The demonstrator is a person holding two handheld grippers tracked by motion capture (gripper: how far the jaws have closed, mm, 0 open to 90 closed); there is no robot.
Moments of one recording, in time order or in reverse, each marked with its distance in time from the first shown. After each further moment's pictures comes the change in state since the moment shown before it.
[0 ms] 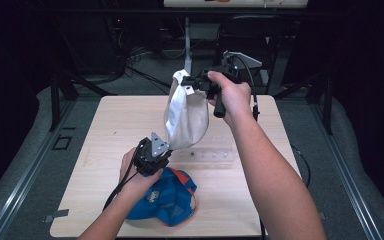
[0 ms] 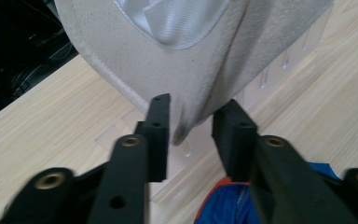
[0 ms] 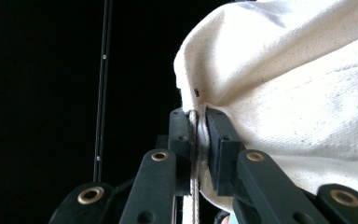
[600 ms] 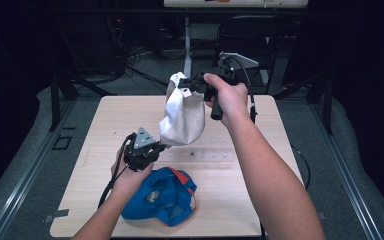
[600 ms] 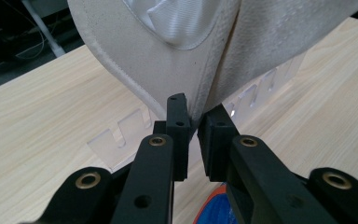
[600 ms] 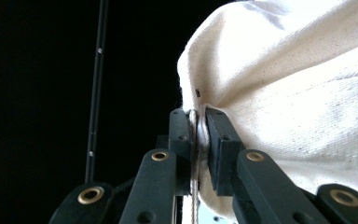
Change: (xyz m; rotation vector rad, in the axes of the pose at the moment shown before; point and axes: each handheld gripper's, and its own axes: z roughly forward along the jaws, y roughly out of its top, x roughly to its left) left arm 0.030 -0.013 -0.004 -0.091 -0.127 -0.160; right arm 0.001 -0.005 0.009 0.014 -0.023 -0.036
